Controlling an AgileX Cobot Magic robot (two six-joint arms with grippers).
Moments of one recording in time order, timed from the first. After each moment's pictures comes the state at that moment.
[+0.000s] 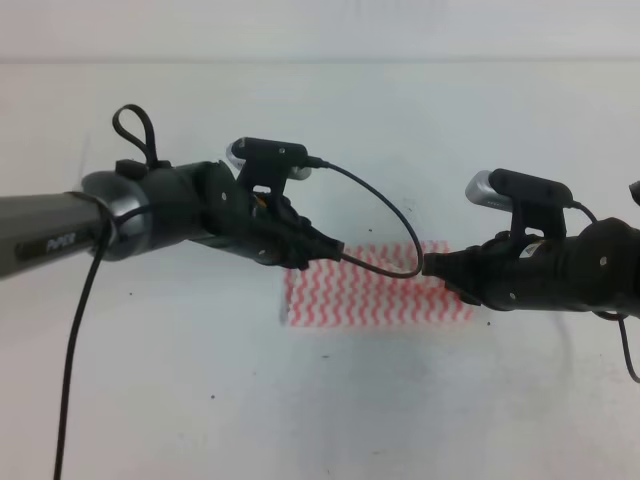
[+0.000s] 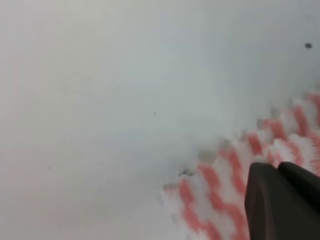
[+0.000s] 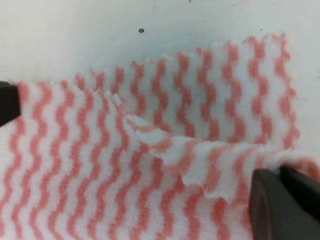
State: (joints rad) left arm -0.50 1.97 -1.32 -0.34 0.39 0.35; right arm 0.44 1.71 -0.91 0.58 0.13 -0.03
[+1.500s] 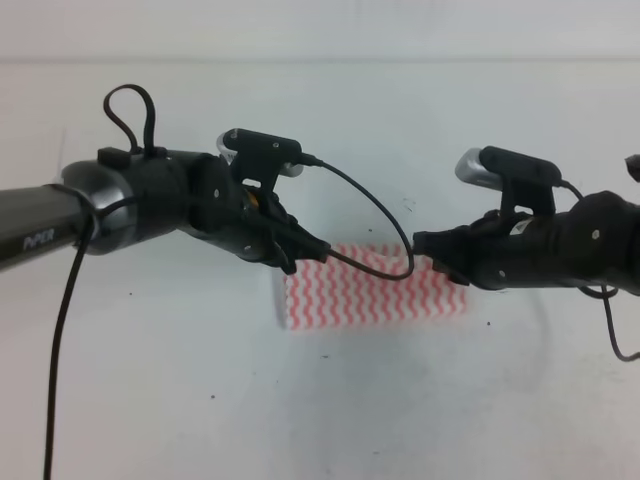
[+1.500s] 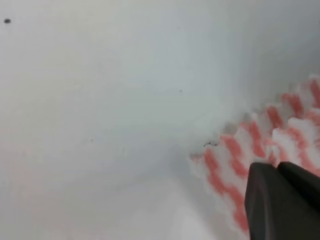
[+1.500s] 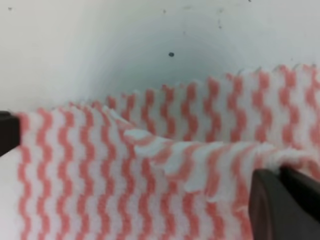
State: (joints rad) left arm -0.50 1.92 -1.32 -0.11 0.47 0.19; right arm 0.44 1.73 -1.00 0.58 0.19 -0.03
